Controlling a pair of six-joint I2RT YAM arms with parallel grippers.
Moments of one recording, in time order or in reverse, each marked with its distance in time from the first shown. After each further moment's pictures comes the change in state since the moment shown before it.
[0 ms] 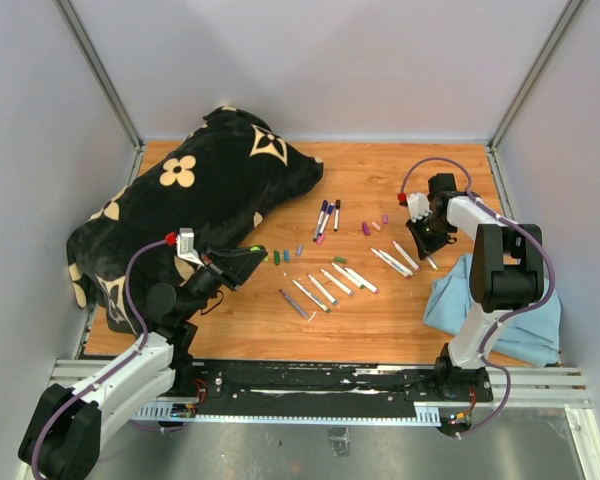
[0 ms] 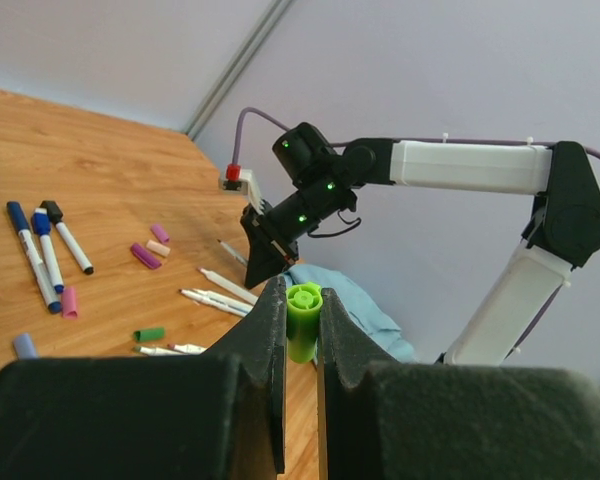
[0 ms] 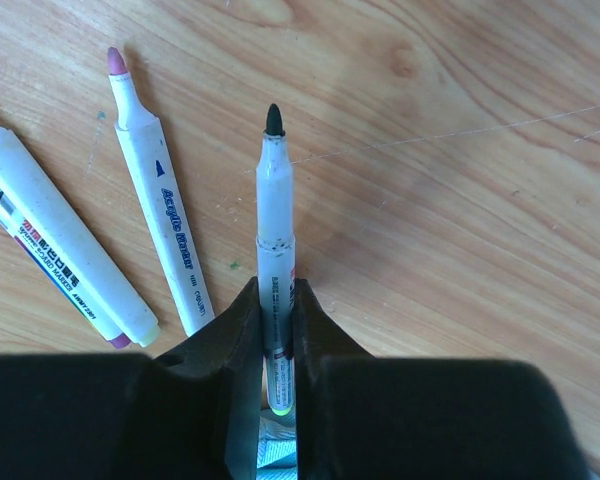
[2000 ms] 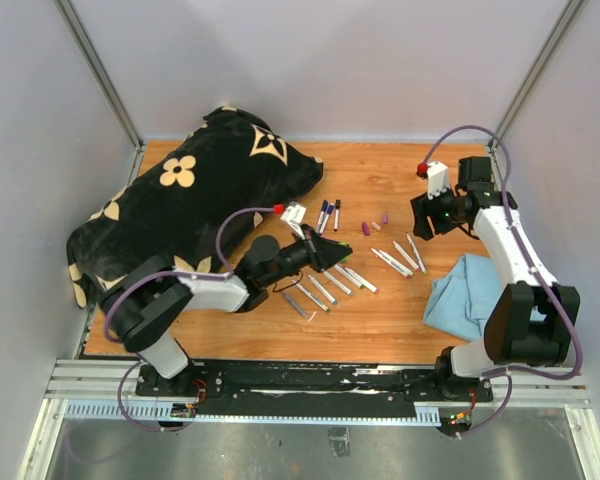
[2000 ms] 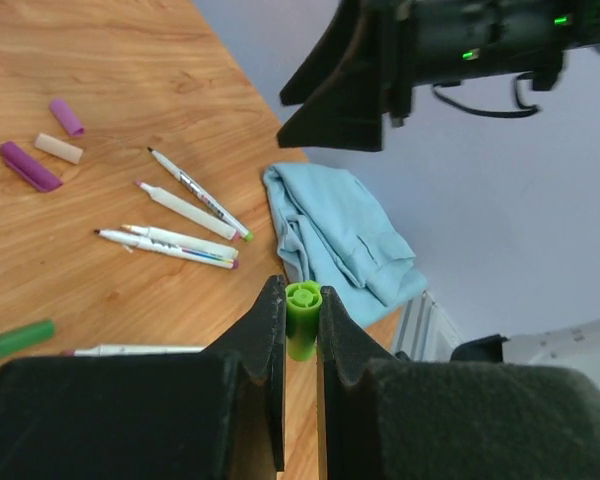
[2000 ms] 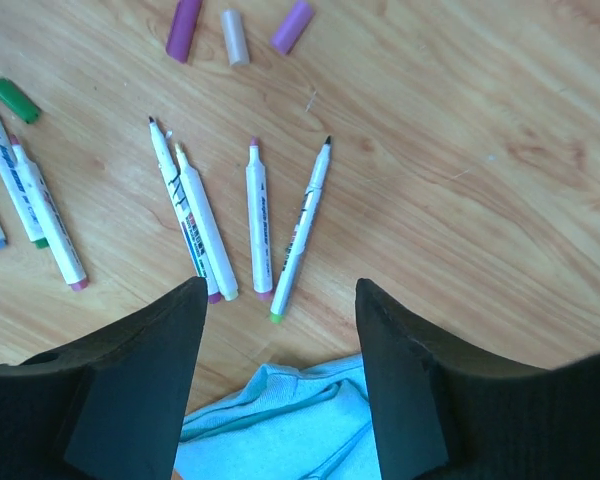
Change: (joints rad) left arm -0.394 0.816 0.466 0.042 -0.169 0.068; right arm -0.025 -0.329 0.007 -0.018 -0.198 0.016
